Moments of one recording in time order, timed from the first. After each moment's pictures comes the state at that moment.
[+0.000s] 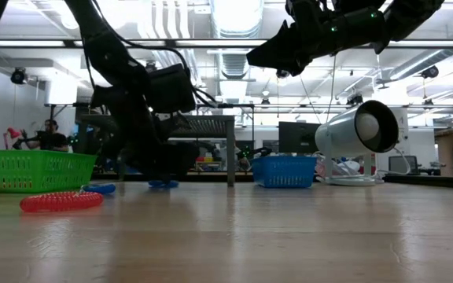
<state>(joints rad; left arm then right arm) 0.12 1.85 0.81 -0.20 -0.74 -0.87 -0.09 1.36 0.70 0.47 0.08 -0.08</state>
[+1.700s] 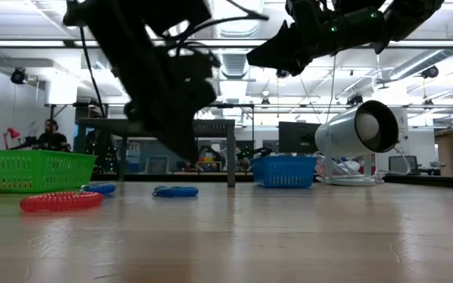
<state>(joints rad) -0.27 1.85 1.11 -0.47 -0.55 -0.70 -0.09 1.36 0.70 0.47 0.08 -0.08</state>
